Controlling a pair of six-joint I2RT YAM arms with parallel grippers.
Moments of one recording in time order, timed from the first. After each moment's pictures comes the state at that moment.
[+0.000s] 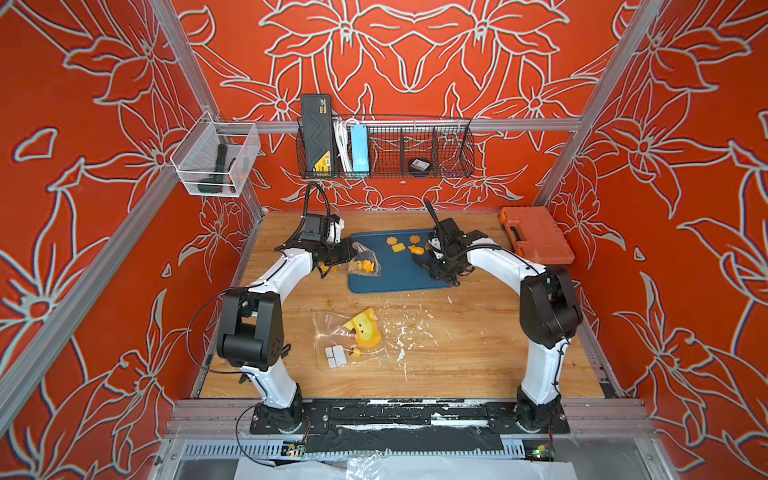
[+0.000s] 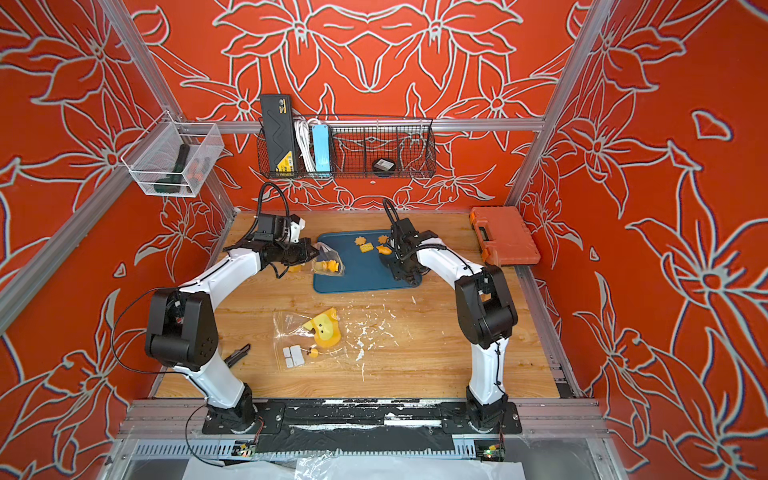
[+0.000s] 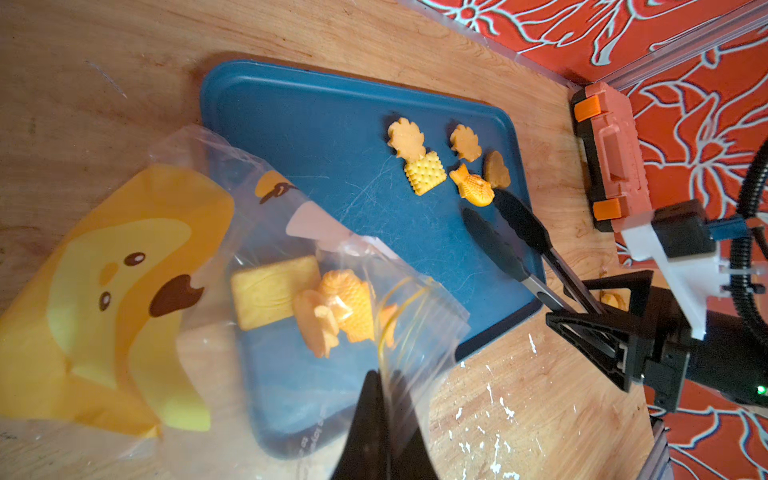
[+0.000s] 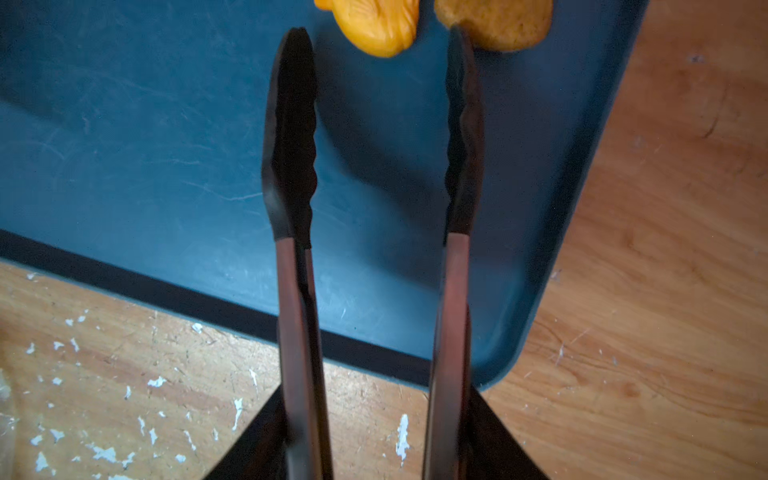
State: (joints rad) left arm -0.09 1.70 1.26 -0.39 0.48 -0.35; right arm 0.46 1.96 1.54 -0.81 -0.03 0.07
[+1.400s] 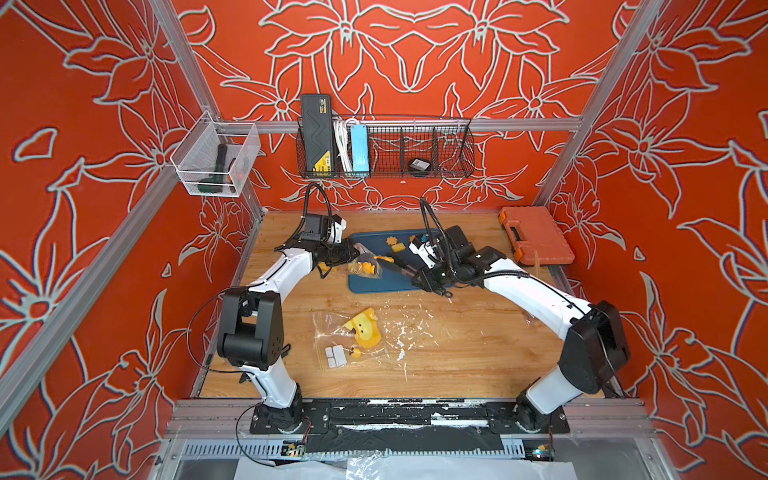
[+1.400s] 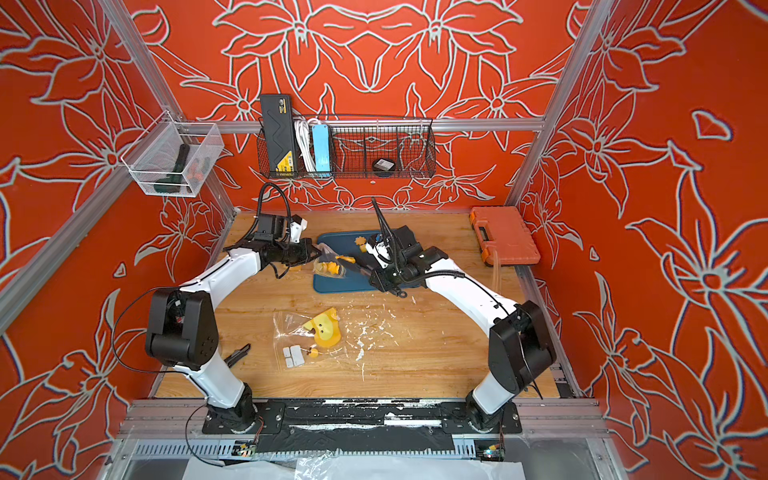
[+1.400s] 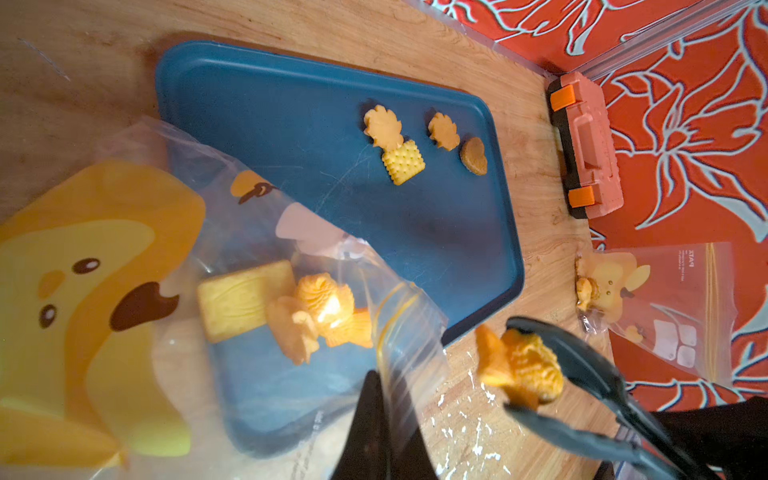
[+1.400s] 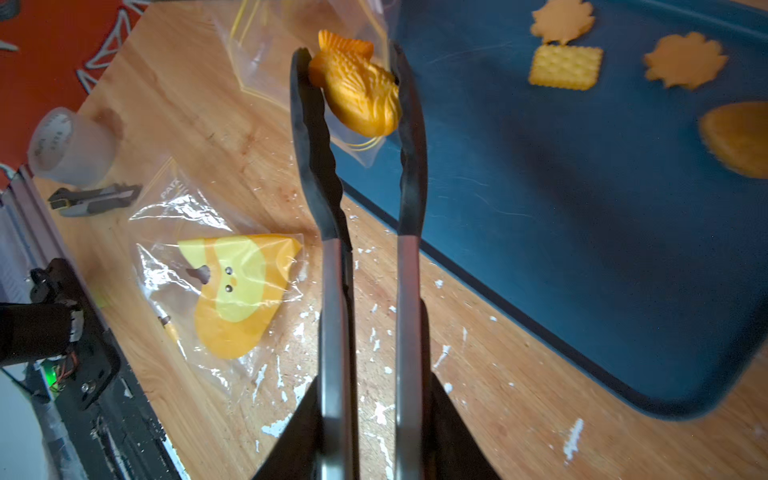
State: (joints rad) left arm -0.09 1.71 1.26 -0.39 0.55 -0.35; right arm 0.62 1.61 1.31 -0.64 -0.34 0.03
